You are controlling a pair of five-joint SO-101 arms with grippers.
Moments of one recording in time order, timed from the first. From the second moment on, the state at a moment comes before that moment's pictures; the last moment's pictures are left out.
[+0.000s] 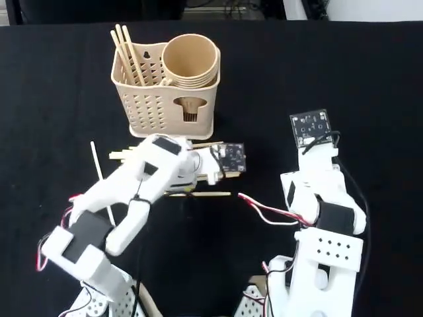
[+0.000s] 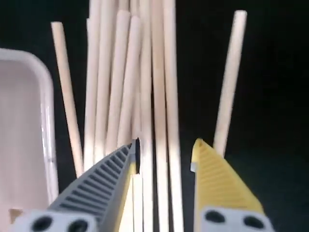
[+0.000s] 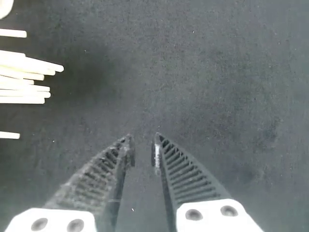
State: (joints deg) left arm 22.0 6.4 28.8 45.1 -60.6; right arm 13.4 -61.4 60.9 62.5 22.5
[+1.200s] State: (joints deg) left arm 22.0 -15.3 38.6 48.5 -53.2; right arm 13.4 -61.4 60.9 62.5 22.5
